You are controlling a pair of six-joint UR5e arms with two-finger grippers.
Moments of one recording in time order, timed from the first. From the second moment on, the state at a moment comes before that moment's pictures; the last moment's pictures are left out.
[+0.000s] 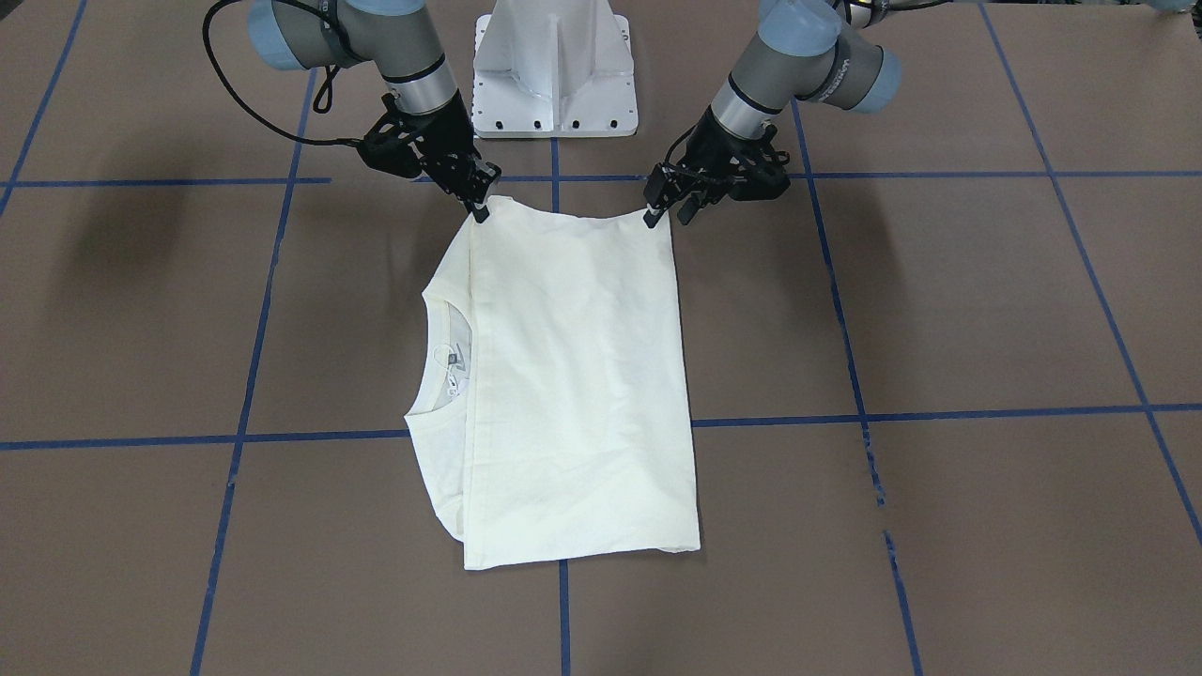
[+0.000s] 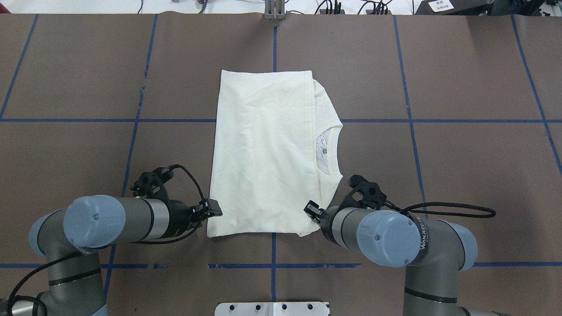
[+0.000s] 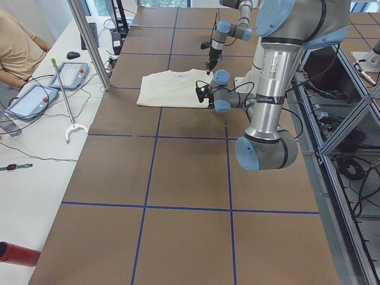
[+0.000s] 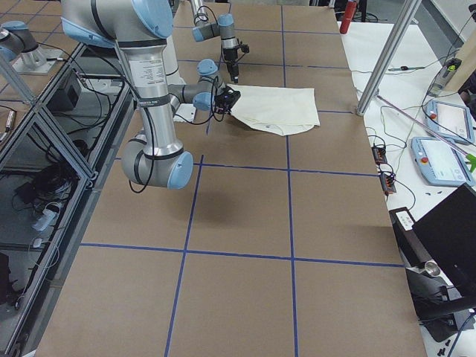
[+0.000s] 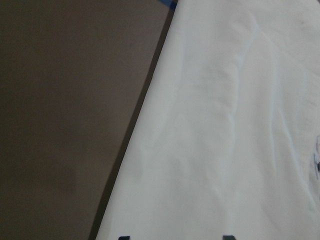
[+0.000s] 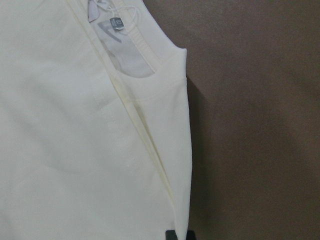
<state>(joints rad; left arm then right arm) -0.31 -1.79 -1.86 -2.25 -1.67 -1.82 0.24 -1.24 1.94 -1.26 1.51 2.02</state>
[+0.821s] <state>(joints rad) -0.24 -1.79 -1.85 -2.25 -1.64 -1.87 0.24 -1.25 1.94 -1.26 1.51 2.02</state>
